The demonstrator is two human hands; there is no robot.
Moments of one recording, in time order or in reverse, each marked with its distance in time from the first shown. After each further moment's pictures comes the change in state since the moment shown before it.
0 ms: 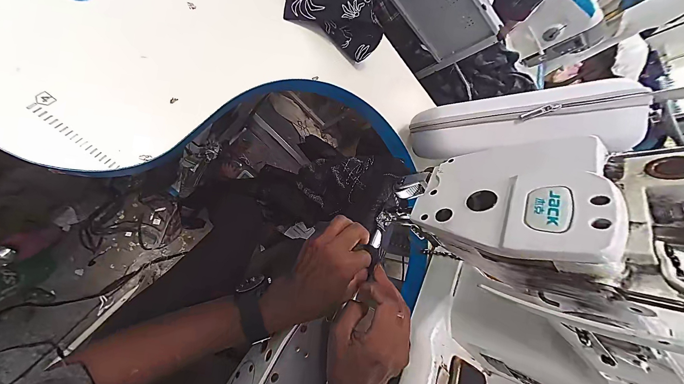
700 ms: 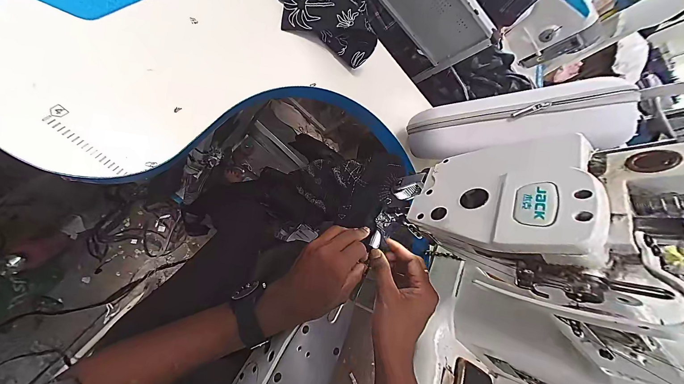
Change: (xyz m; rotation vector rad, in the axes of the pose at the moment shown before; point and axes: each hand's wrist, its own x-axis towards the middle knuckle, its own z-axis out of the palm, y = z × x) left_hand -0.005 -0.003 0.004 -0.061 0.026 -0.024; right_hand 0.043 0.039 0.015 0.547 -0.131 0.473
